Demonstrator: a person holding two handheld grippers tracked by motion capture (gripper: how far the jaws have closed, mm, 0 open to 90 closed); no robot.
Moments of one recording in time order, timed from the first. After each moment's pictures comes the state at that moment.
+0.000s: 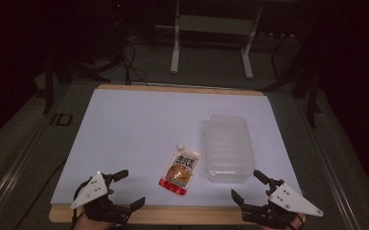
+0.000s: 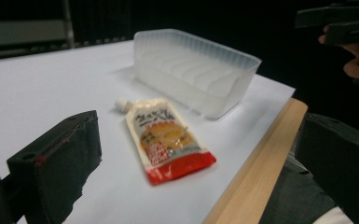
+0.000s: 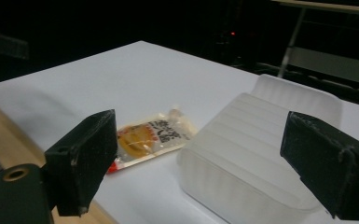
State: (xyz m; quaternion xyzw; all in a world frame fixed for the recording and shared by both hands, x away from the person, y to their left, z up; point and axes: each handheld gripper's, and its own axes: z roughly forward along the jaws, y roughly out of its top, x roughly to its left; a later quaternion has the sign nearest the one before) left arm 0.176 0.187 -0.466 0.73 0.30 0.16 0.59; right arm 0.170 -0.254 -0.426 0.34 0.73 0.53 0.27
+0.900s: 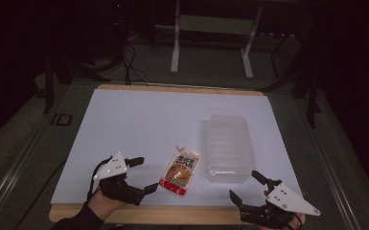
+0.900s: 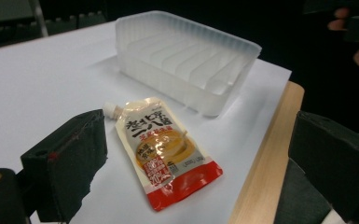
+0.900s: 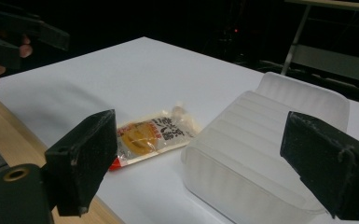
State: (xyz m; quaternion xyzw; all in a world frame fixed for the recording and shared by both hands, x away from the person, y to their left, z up) left arm 0.229 0.160 -0.452 0.78 0.28 0.11 0.55; right arm 0.170 -0.251 -0.426 0.34 0.74 0.52 0.27
